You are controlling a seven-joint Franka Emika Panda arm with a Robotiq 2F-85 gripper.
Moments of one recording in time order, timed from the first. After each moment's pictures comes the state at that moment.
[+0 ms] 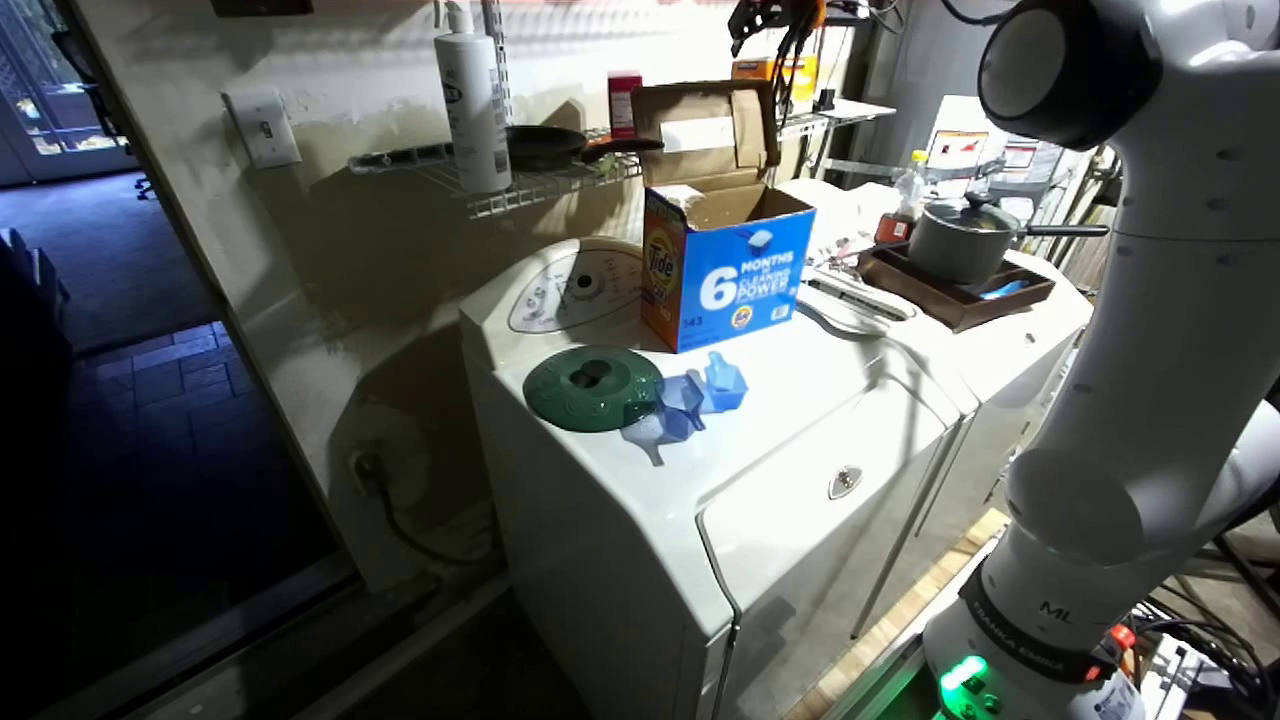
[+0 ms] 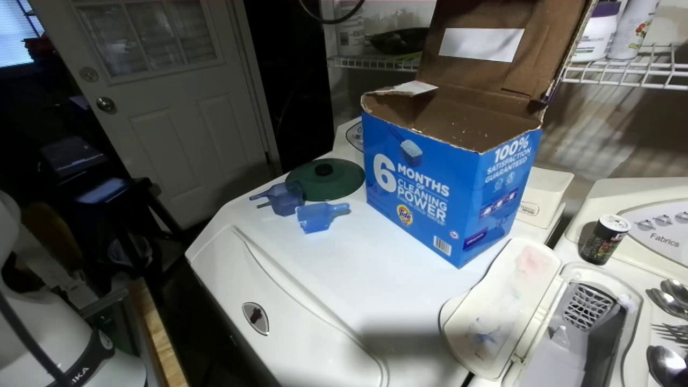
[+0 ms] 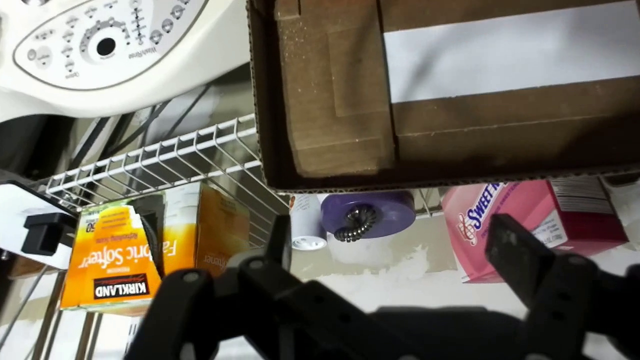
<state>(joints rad) -0.21 0.27 -0.20 -1.25 0.10 2.24 -0.08</state>
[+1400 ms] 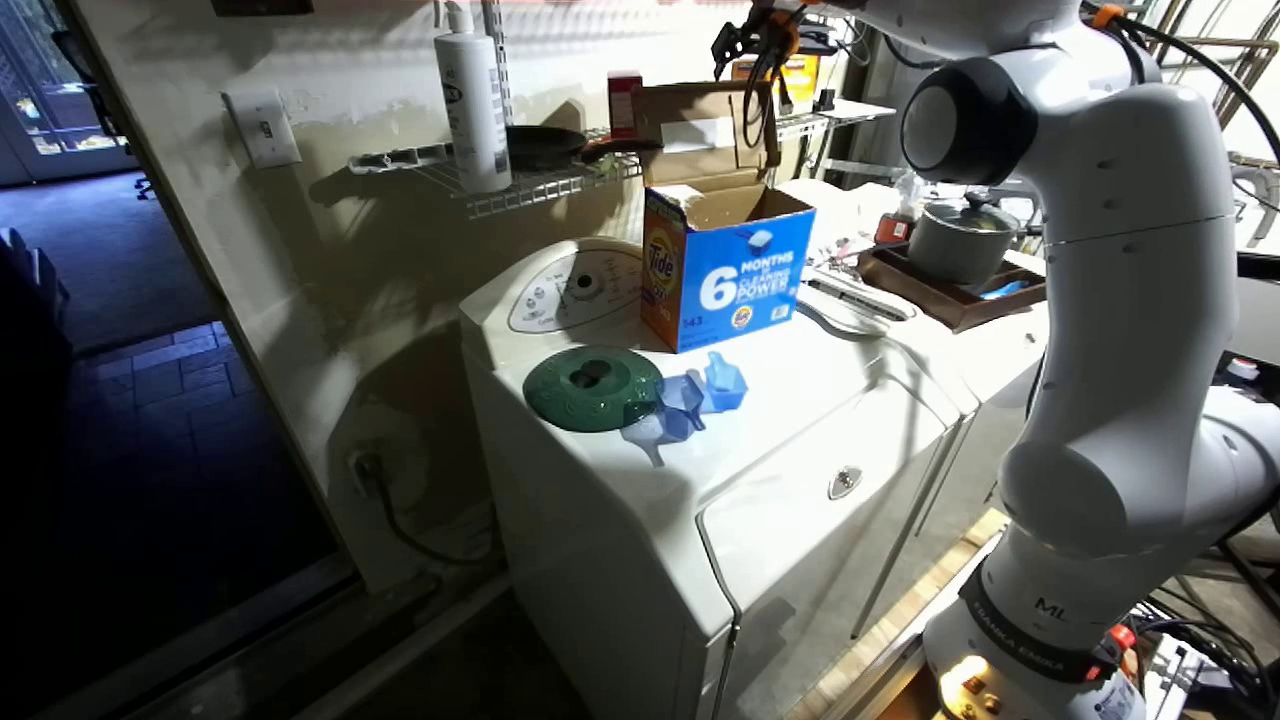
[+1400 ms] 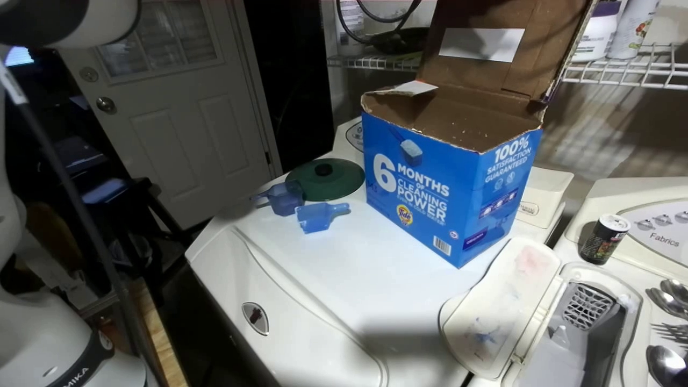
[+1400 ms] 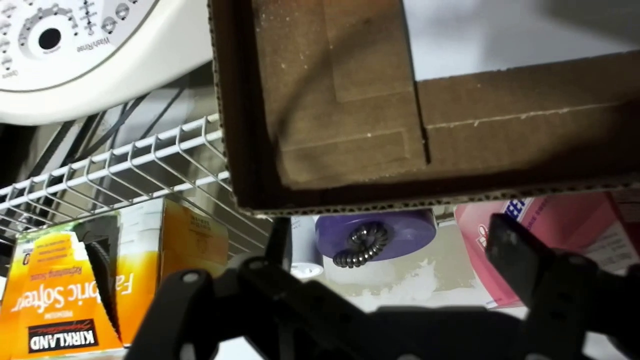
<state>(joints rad) -0.29 0.53 -0.16 -0.95 0.19 2.17 -0.11</state>
